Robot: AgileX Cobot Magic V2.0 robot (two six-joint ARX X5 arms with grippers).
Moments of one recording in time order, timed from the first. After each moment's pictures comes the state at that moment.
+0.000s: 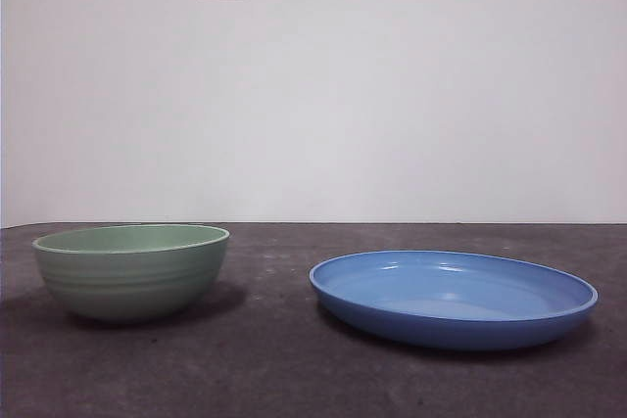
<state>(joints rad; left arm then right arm) -0.25 0.70 0.93 -0.77 0.62 -0.20 0.20 0.57 1.01 -0.94 -0.50 0.18</state>
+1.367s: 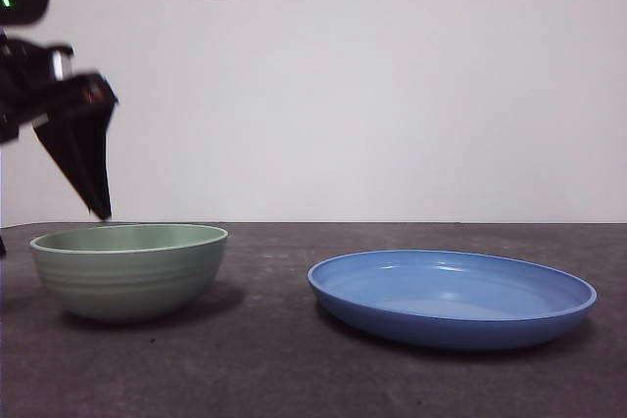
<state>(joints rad) -0.19 1.45 0.94 -0.67 0.29 -0.09 0.20 0.57 1.01 -0.94 -0.51 0.18</state>
